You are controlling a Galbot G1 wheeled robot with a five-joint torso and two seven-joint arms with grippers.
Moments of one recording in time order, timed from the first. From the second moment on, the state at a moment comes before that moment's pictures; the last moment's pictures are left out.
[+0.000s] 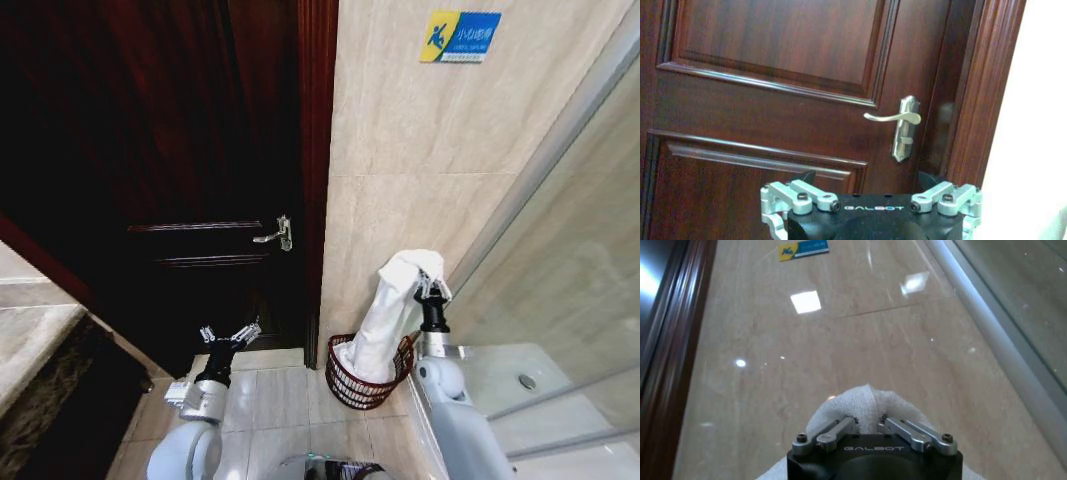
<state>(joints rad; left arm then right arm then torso) 1.76 -1.61 -0.64 -2.29 -0.22 0.00 0.13 -1.23 1.38 0.52 1.68 0.51 0.67 -0.20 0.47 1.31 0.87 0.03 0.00</state>
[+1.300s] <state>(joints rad) 1.76 -1.61 -0.64 -2.29 -0.22 0.00 0.13 -1.23 1.37 0.54 1.49 0.52 0.75 -0.26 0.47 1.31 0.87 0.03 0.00</state>
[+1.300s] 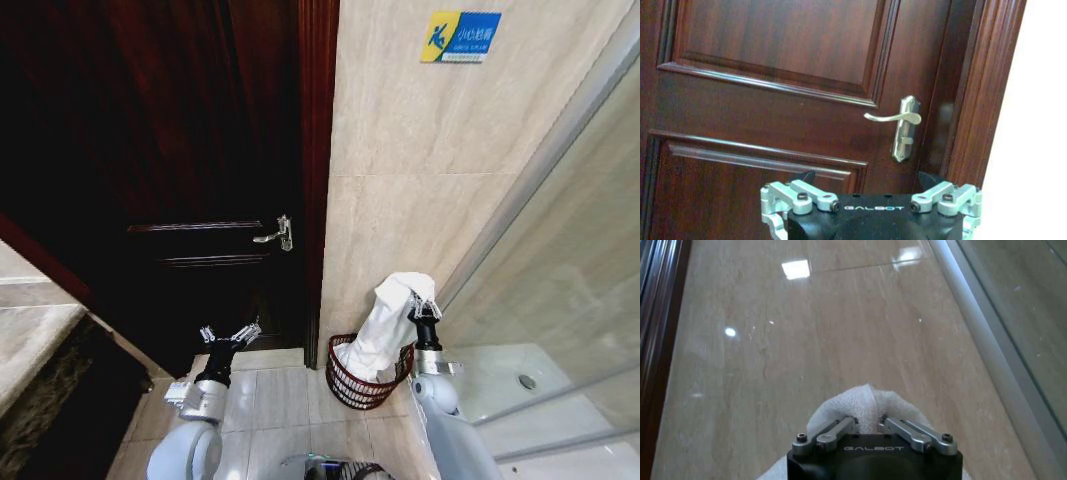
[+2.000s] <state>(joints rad) 1.76 -1.61 -0.64 -2.29 -0.22 0.00 0.13 -1.23 1.37 0.53 1.40 0.53 0.78 -0.27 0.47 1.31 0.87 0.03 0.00</state>
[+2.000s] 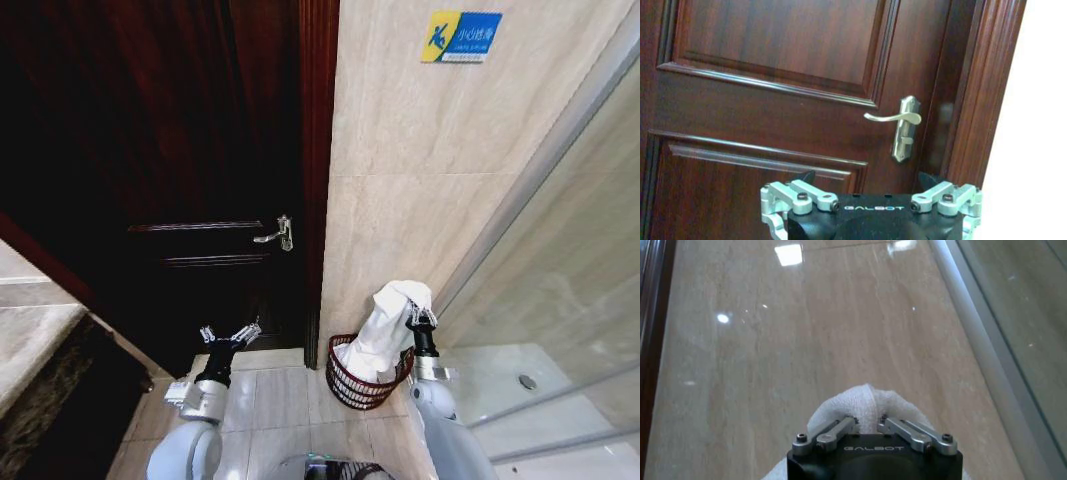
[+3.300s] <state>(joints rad) 1.76 -1.61 -0.64 -2.29 -0.22 0.00 0.13 -1.24 1.39 0.53 1.34 0.47 0.80 -0.21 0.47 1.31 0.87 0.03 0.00</state>
